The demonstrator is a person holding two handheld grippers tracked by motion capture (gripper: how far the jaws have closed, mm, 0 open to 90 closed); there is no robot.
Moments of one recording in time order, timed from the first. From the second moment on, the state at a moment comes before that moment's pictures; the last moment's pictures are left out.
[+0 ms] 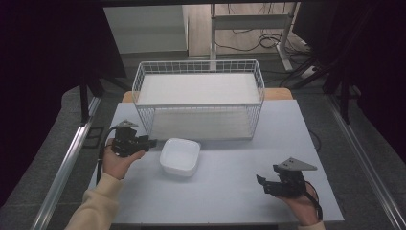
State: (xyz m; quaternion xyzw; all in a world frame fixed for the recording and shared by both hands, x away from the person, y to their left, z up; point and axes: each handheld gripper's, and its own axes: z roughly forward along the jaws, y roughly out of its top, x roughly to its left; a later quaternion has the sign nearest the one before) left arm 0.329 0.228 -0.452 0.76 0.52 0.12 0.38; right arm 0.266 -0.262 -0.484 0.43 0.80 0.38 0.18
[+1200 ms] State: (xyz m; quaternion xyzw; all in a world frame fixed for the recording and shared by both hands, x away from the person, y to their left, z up) left arm 0.382 0.201 -0.499 0.79 0.50 0.06 0.34; right arm 0.267 -0.262 -0.488 0.44 0.80 0.37 0.18
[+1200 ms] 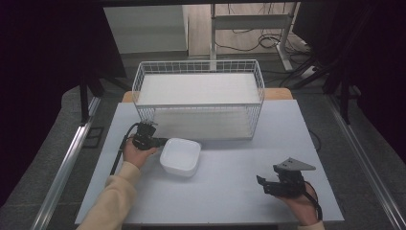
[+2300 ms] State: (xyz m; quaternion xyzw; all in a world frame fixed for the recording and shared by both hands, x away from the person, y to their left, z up) left arm 0.367 0.095 -0.491 0.87 0.36 0.04 0.35; right arm 0.265 -0.258 -0.488 0.43 0.81 0.37 0.18
